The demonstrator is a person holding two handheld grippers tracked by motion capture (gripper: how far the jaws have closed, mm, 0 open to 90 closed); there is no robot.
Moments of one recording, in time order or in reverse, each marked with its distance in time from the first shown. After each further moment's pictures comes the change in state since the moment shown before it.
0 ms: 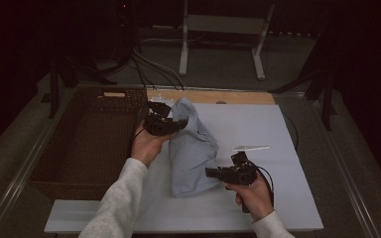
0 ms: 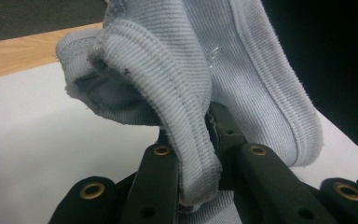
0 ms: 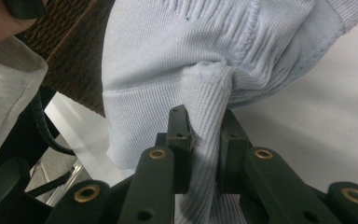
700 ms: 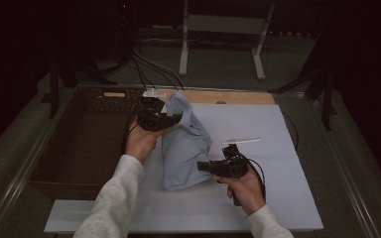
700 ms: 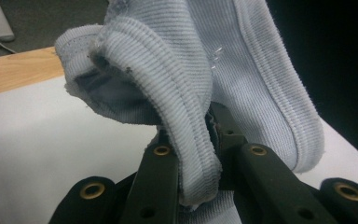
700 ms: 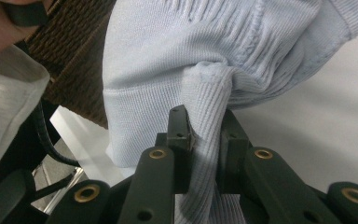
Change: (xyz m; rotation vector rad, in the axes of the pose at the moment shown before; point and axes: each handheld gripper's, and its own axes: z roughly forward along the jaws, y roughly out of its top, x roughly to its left) left arm 0.008 0.007 -0.013 -0.034 0.025 -0.011; right arm 0.014 0.021 0.014 -0.003 0.010 -0.014
